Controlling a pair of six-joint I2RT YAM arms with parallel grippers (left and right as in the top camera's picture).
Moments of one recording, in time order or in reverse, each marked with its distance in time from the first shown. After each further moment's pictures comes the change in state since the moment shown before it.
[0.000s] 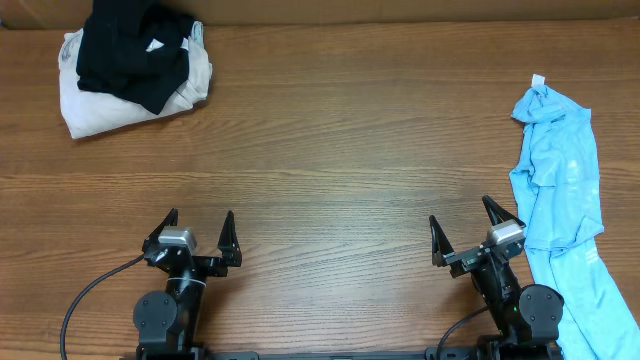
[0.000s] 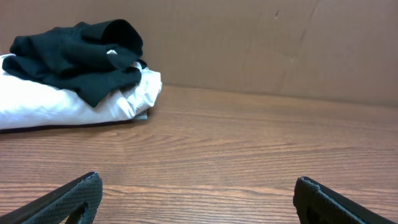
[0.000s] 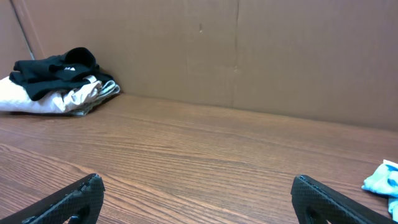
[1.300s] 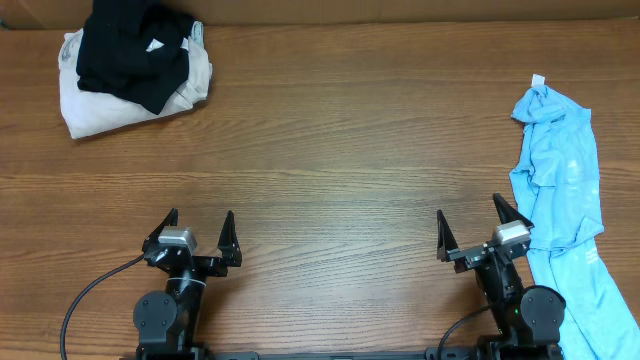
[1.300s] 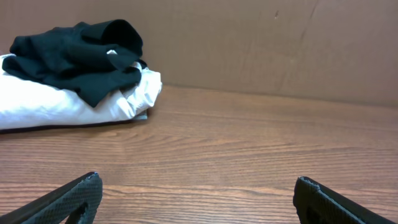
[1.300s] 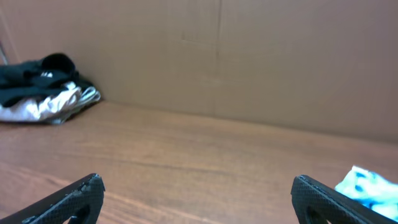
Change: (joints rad) left arm 0.000 0.000 0.000 0.000 0.000 0.000; right arm 0.000 0.000 0.000 0.041 0.068 -0.027
